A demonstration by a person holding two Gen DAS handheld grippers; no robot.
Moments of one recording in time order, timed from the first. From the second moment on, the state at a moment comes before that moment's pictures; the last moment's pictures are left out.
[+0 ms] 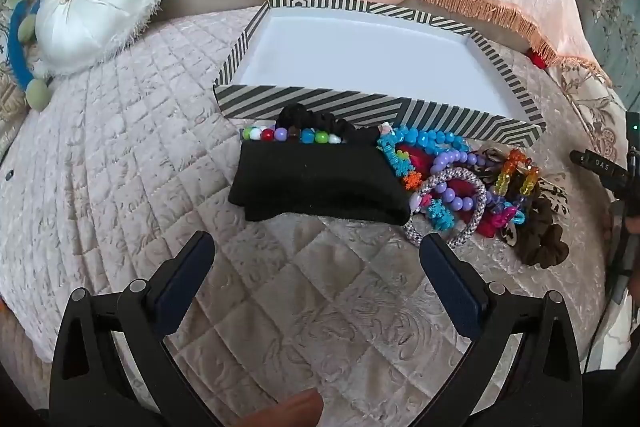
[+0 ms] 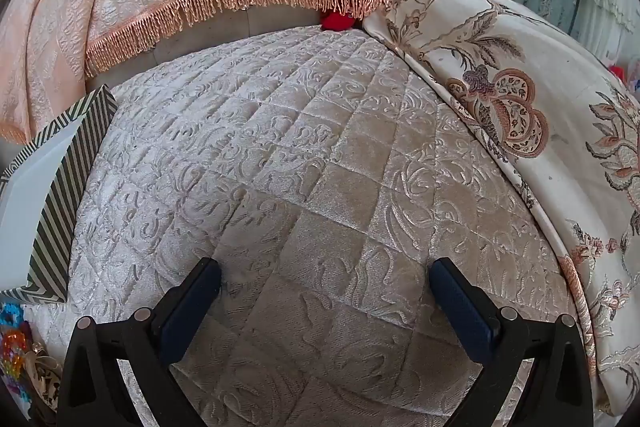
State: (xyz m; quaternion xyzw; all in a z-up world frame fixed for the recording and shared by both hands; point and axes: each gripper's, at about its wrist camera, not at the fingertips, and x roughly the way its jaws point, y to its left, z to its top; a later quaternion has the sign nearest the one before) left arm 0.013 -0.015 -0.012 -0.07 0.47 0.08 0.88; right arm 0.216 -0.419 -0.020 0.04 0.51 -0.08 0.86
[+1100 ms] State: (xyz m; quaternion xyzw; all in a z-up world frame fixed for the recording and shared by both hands) left arm -0.003 0.022 0.000 -0.10 0.43 0.10 0.89; right arm 0.066 -0.218 0.053 -0.06 0.39 0.18 0.90
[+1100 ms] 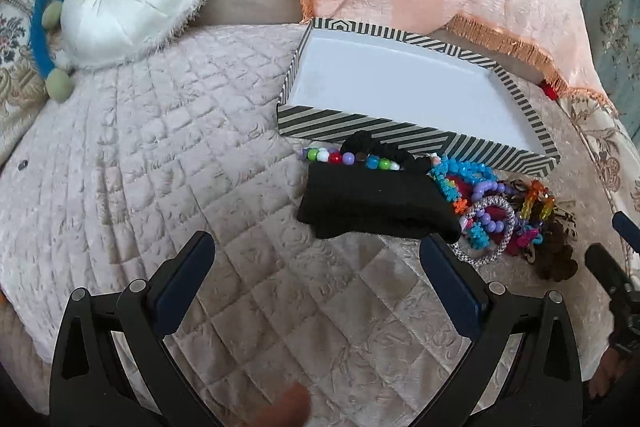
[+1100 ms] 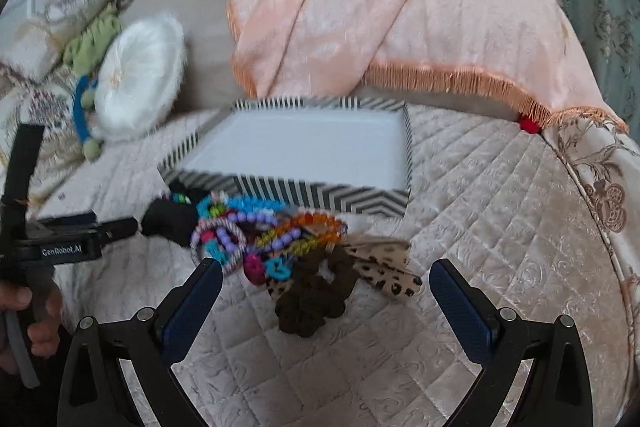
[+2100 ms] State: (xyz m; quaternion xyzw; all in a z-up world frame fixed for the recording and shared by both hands) left arm 0.021 0.005 -0.013 -0.12 0.40 0.10 0.90; right arm 0.039 -0.193 0.054 -0.12 0.38 0.19 0.90
